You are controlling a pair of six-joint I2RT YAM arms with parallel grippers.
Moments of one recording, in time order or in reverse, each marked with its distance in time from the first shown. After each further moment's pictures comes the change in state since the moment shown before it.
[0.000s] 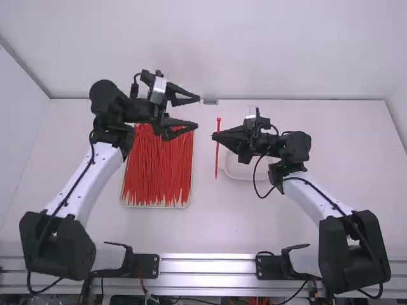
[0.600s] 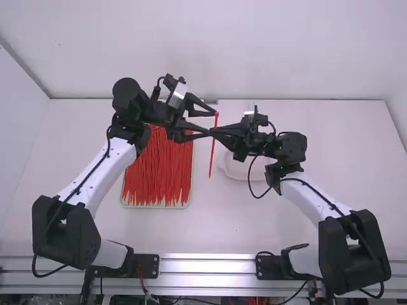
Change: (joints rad) left arm -0.106 0.057 0.017 -0.019 0.035 -0.009; right arm 0.047 0.000 0.000 0.000 0.114 0.035
